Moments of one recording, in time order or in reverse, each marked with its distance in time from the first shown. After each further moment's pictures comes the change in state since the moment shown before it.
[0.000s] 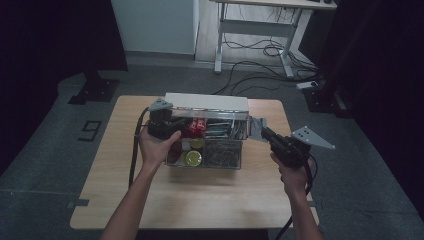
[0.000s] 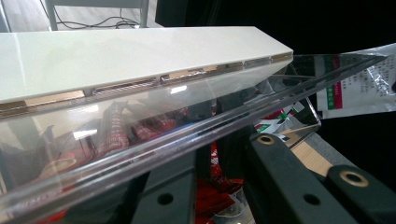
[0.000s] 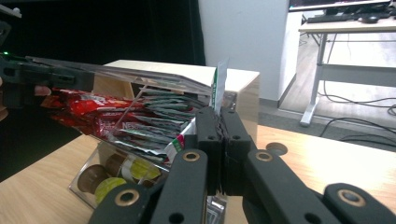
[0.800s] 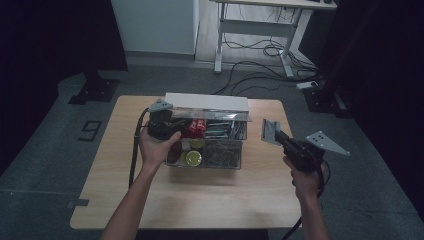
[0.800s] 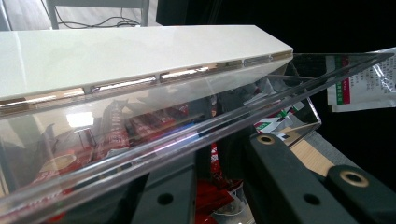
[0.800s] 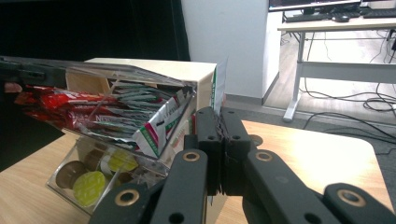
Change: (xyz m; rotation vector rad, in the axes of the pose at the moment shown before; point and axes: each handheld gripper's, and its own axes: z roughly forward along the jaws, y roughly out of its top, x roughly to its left) left arm -0.001 -0.001 -0.001 0.000 0.005 0.003; right arm -0.025 -0.009 -0.022 -0.005 -0.063 0.014
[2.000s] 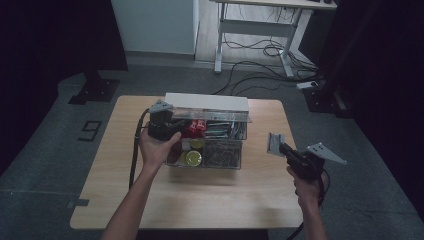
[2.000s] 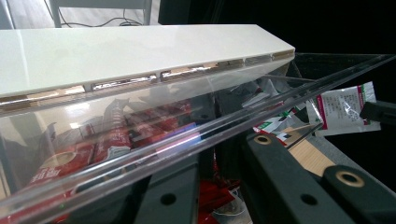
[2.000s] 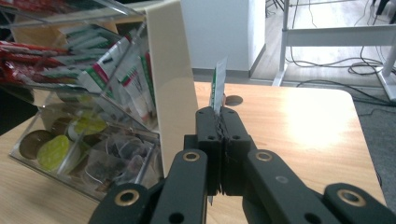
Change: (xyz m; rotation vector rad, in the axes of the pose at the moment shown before) left arm -0.001 -0.002 0.001 -0.004 0.009 0.000; right arm -0.030 -0.049 0.000 0.088 -0.061 0.059
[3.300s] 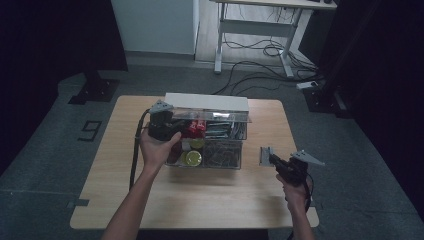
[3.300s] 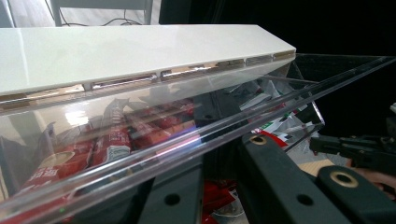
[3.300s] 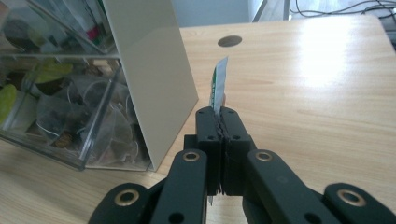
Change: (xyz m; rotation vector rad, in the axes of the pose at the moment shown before) left arm 0.000 -0.001 0.001 -0.003 0.003 -0.002; right arm -0.016 -0.061 0.045 0.157 -0.009 0.073
